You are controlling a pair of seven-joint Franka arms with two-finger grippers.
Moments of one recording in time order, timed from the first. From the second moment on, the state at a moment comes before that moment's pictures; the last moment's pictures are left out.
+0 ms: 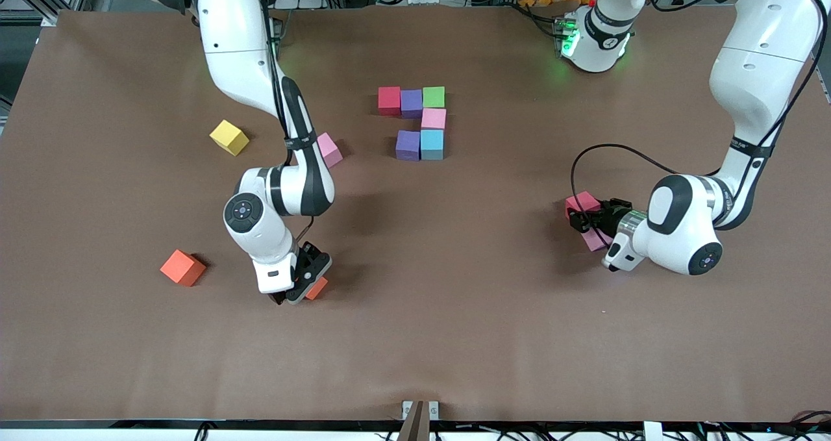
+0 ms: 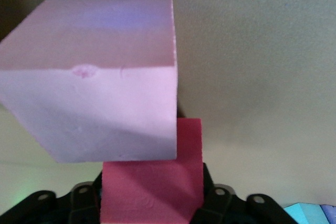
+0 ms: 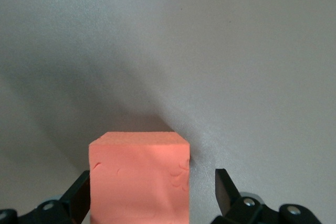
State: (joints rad) left arm 0.25 0.72 -0.39 -1.69 -0.10 1.79 -0.44; right arm 0.80 0.85 -0.53 -1.59 0.60 2.50 -0.95
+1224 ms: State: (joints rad) left arm 0.22 0.68 -0.63 -1.61 -0.12 1.74 -1.00; right arm 0.81 0.76 -0.52 -1.50 0.60 2.06 -1.00
